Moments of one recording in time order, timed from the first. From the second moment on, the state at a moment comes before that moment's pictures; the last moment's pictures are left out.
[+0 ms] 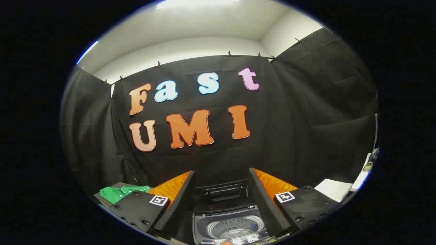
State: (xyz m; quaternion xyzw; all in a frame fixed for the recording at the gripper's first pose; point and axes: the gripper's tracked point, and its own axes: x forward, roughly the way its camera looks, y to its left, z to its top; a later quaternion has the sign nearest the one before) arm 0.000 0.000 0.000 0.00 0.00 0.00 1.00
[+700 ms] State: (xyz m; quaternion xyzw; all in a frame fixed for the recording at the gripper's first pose) arm 0.007 0.006 -0.017 0.01 0.02 0.01 1.00
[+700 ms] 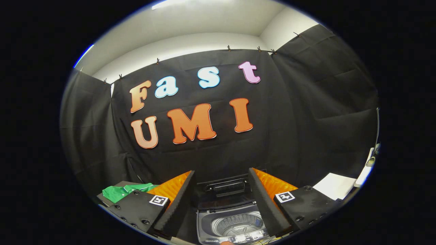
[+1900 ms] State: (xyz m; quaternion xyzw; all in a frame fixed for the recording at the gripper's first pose) arm 0.022 0.212 -0.058 0.01 0.08 0.14 0.99
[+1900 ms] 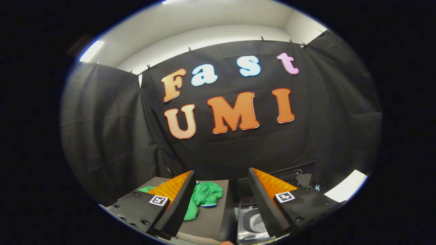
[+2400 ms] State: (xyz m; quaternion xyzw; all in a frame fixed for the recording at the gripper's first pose) arm 0.030 0.318 -0.135 -0.03 0.15 0.19 0.97
